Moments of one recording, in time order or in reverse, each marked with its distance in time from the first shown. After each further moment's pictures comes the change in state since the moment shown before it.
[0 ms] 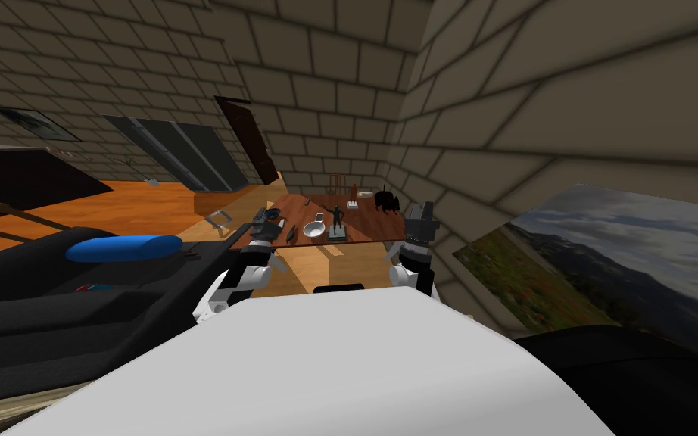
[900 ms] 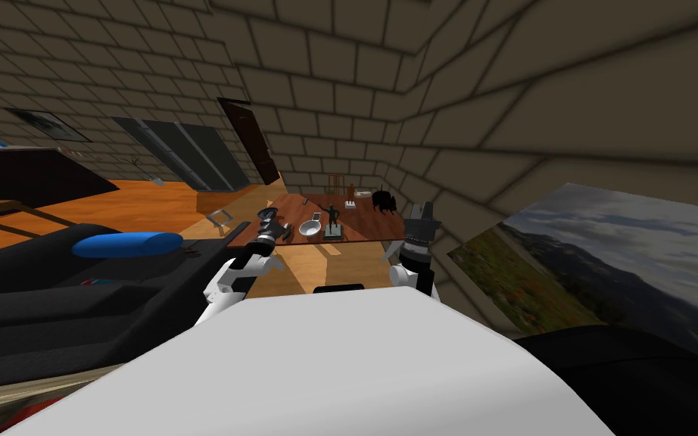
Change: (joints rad) left arm -0.150 0.076 0.008 0.181 0.025 0.220 0.204; right arm 0.000 0.000 0.000 0.000 0.000 0.000 0.000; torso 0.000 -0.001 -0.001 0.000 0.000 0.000
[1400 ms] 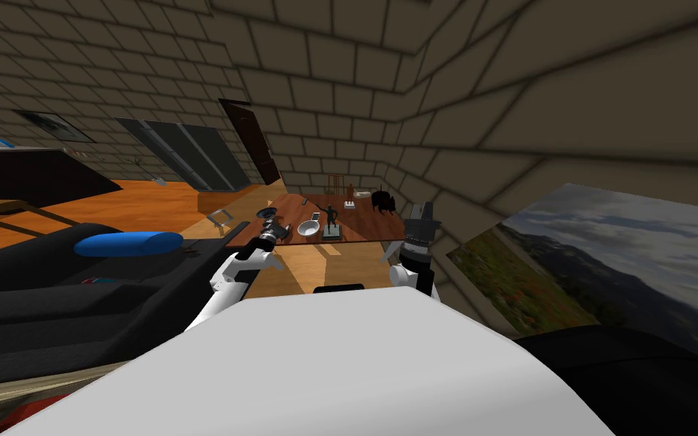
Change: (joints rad) left arm -0.096 0.036 0.002 0.135 0.017 0.121 0.120; right arm 0.000 0.000 0.000 0.000 0.000 0.000 0.000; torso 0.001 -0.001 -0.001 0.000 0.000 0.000
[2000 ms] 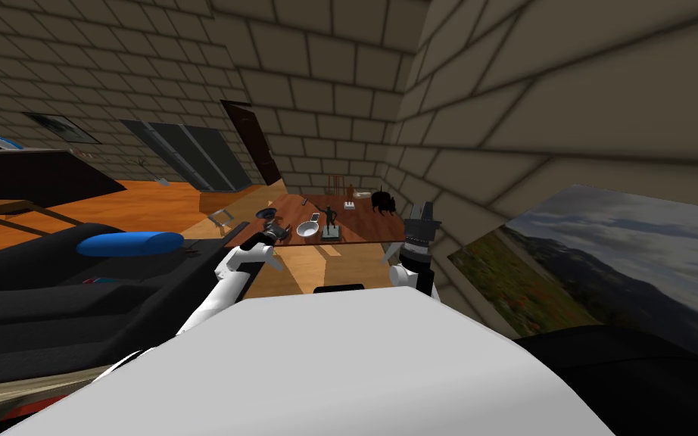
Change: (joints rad) left arm -0.110 0.034 0.007 0.145 0.023 0.164 0.138; right arm 0.000 0.000 0.000 0.000 0.000 0.000 0.000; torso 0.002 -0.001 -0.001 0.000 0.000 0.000
